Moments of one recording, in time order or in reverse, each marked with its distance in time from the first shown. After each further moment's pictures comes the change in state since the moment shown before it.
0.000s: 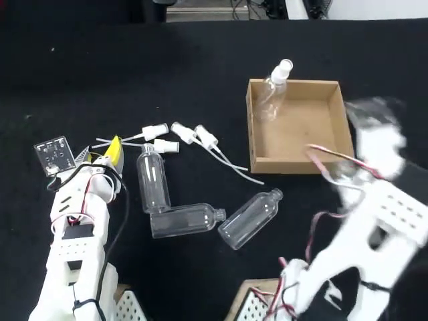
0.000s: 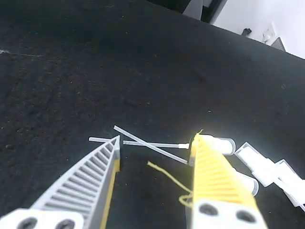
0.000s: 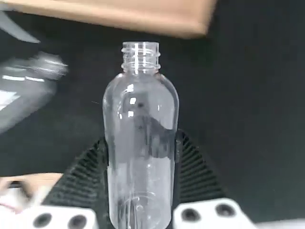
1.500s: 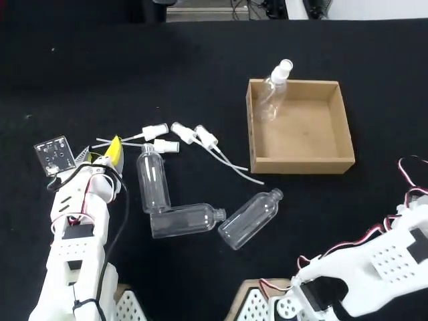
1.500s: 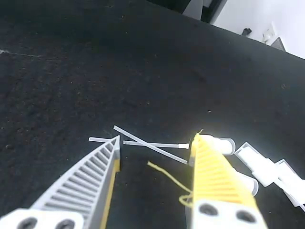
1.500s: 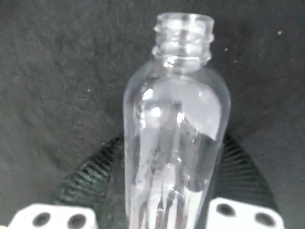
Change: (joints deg) left arm 0.0 0.0 0.0 0.0 0.0; right arm 20.0 60.2 -27.3 -11.1 -3.4
